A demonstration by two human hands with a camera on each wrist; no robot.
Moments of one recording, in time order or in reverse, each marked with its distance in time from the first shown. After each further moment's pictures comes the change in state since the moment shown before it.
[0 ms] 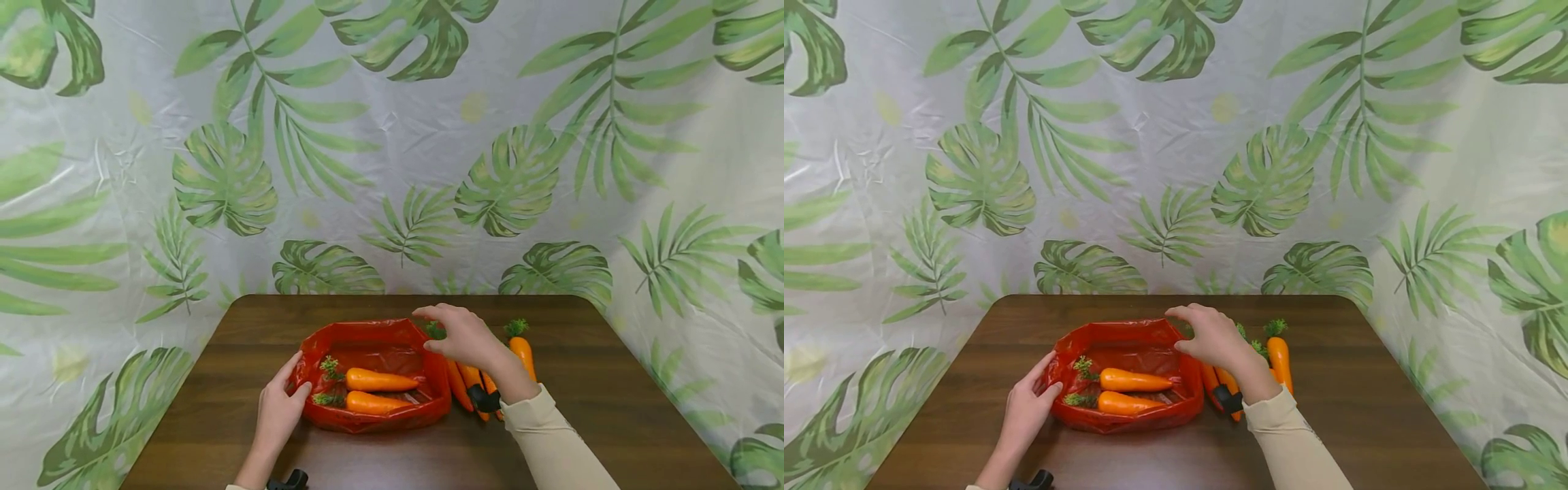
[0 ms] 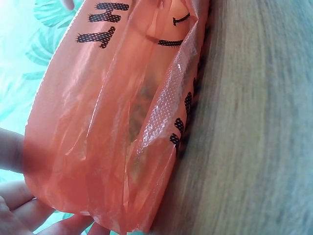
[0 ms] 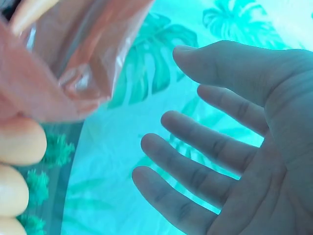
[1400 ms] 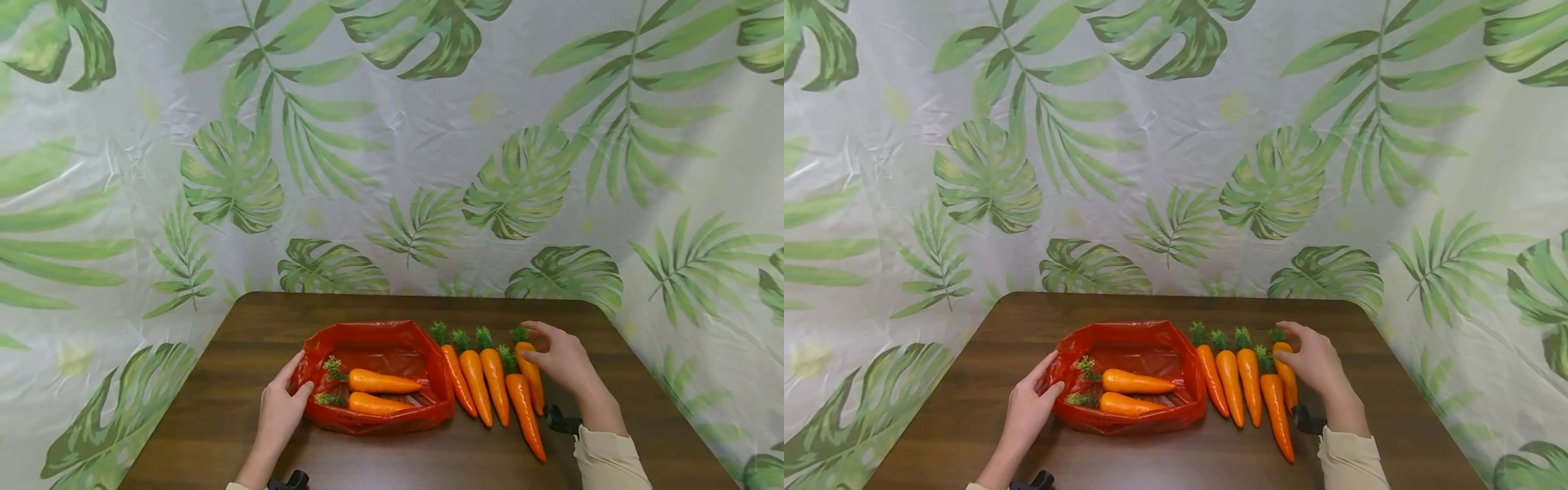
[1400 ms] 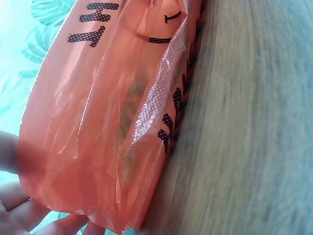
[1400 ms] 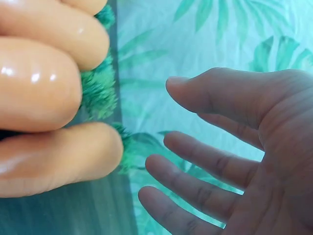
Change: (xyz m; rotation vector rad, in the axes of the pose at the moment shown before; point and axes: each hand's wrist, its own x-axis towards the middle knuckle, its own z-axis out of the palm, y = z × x) left_hand 0.001 -0.007 0.002 0.002 0.028 -0.021; right_hand -0.075 0.157 -0.020 0.094 0.168 0.271
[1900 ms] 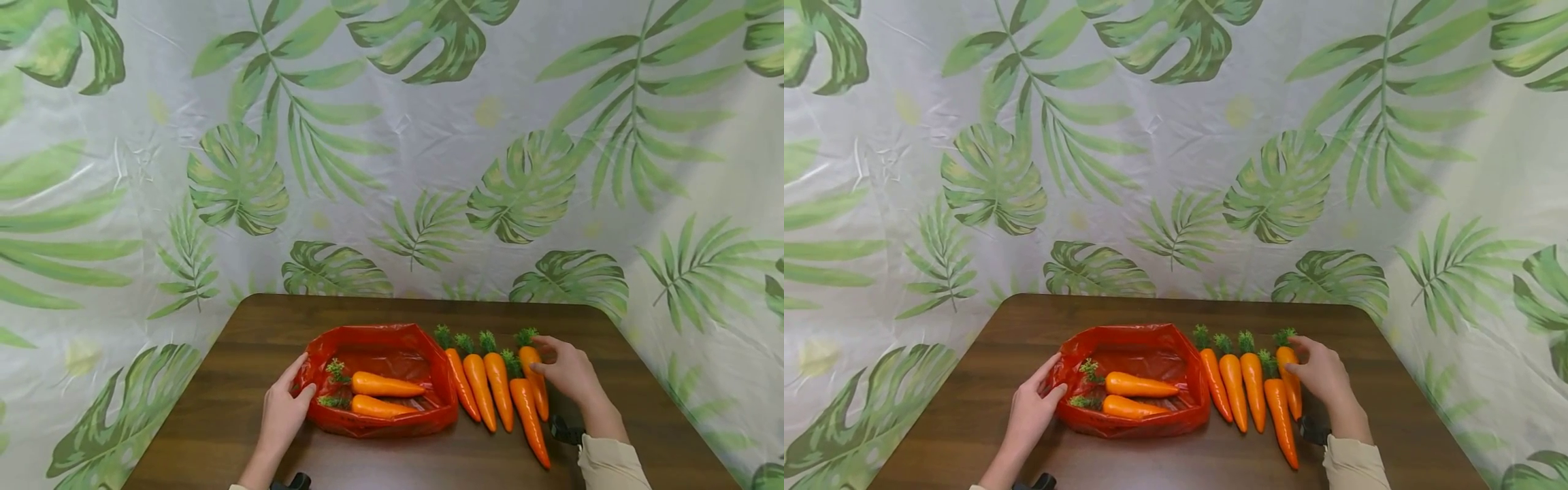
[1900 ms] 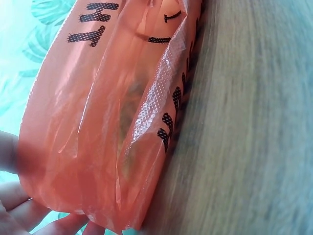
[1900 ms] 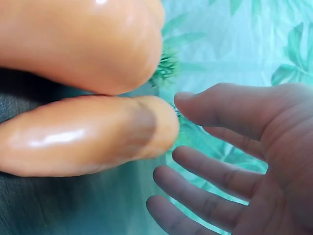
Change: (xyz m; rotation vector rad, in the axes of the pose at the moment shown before) left_hand 0.000 0.003 -0.001 -0.011 0.016 0.012; right_hand 0.001 0.031 0.016 -0.034 -0.003 0.062
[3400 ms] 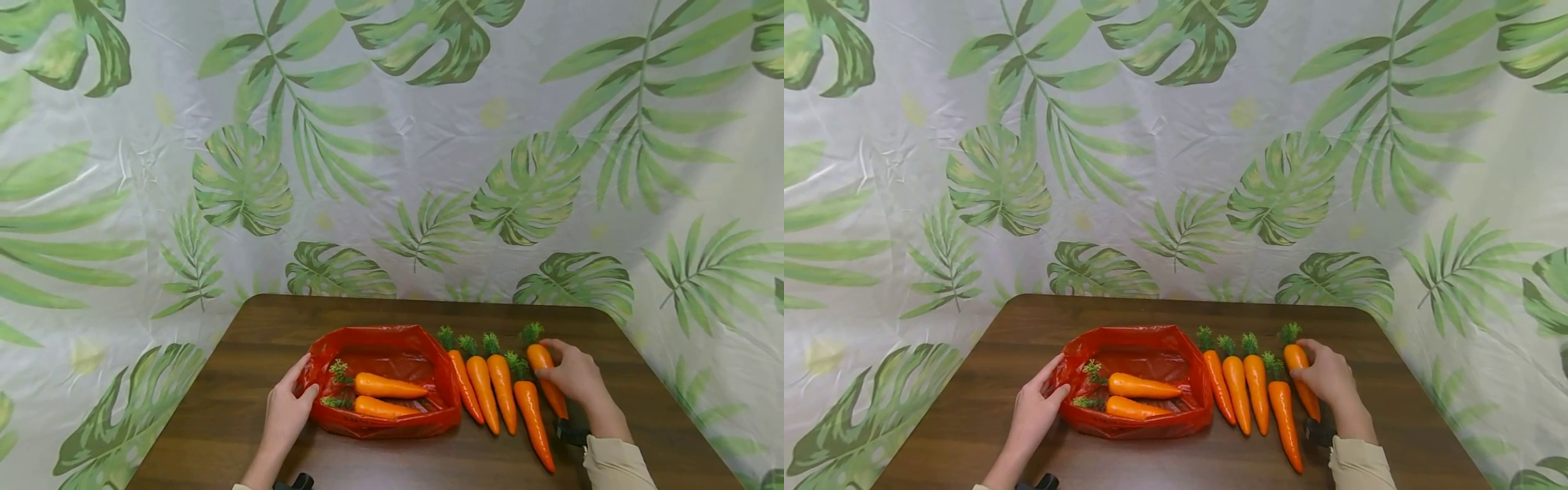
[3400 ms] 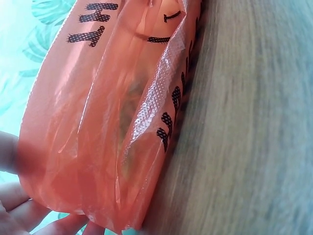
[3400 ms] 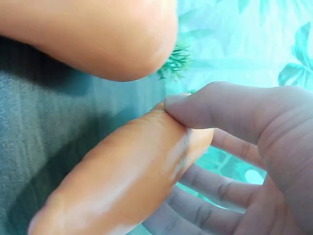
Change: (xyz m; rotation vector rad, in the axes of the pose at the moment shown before) left_hand 0.001 0.000 0.000 0.000 -0.002 -0.006; right_hand 0.006 0.012 0.001 -0.032 -0.009 0.075
